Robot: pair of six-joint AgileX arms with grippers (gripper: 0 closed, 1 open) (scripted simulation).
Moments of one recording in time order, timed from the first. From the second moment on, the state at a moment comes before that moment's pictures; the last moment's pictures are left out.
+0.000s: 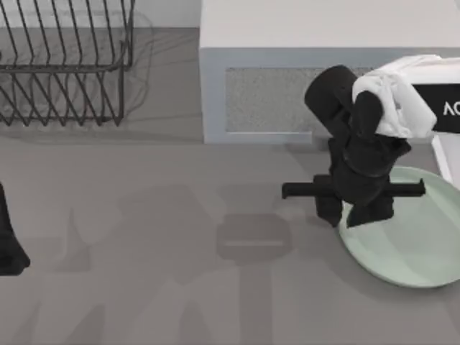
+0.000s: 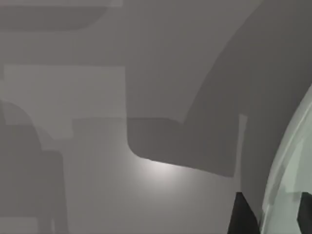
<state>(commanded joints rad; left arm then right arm) 0.00 0.00 0.00 0.00 0.00 0.00 0.52 2.02 1.32 -0.82 0.00 0.52</state>
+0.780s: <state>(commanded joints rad) 0.00 0.00 0.00 0.00 0.00 0.00 0.55 2.04 2.10 -1.60 -0.04 0.51</state>
